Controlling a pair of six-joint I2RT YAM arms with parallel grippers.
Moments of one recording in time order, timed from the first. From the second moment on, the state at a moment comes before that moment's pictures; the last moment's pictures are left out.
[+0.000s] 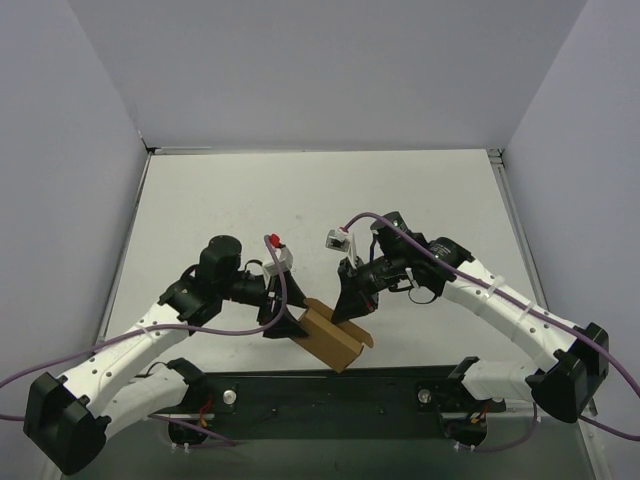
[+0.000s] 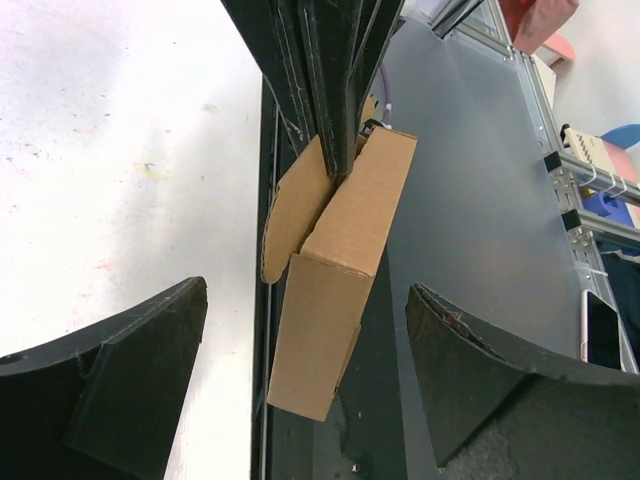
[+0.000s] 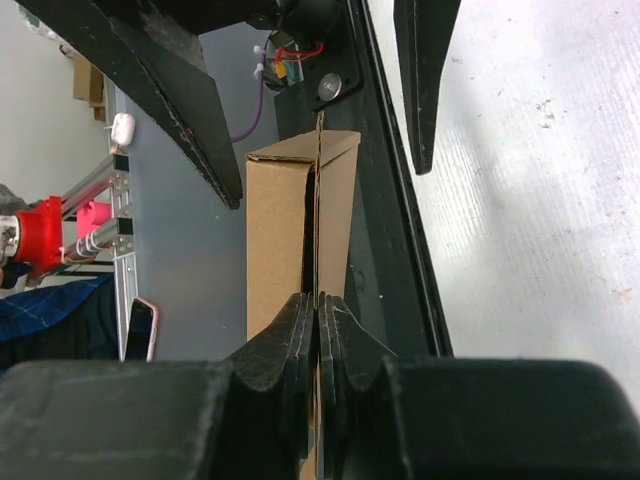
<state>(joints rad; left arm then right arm) -0.63 0.95 0.68 -0.15 1.03 -0.11 0.75 1.23 1.07 -0.68 -0.86 0.04</state>
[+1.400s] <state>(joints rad) -0.68 0.83 0.63 -0.06 0.86 -0.14 0.58 0.91 0.92 -0.68 -0.51 0.31</state>
